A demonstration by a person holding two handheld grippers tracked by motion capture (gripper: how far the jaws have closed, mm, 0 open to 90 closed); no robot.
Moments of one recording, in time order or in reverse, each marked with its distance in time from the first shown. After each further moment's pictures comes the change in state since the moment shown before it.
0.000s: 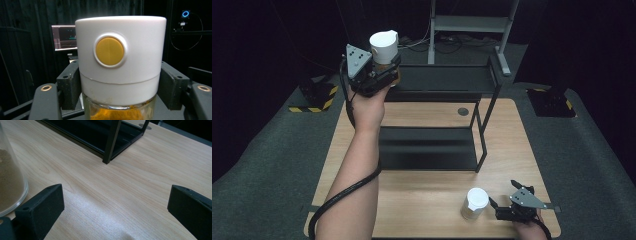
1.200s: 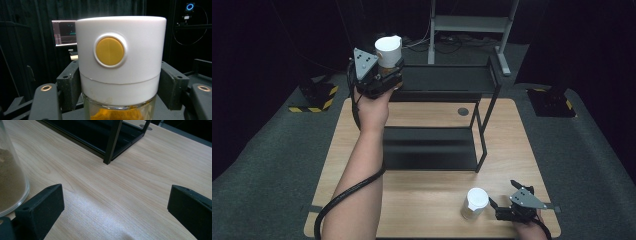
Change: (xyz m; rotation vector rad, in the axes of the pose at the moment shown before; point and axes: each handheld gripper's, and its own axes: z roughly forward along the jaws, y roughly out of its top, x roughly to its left) left arm -0.005 -0.011 0.011 0.035 0.010 0.006; right arm -0.001 -0.001 -0.001 -0.005 0.004 -0.002
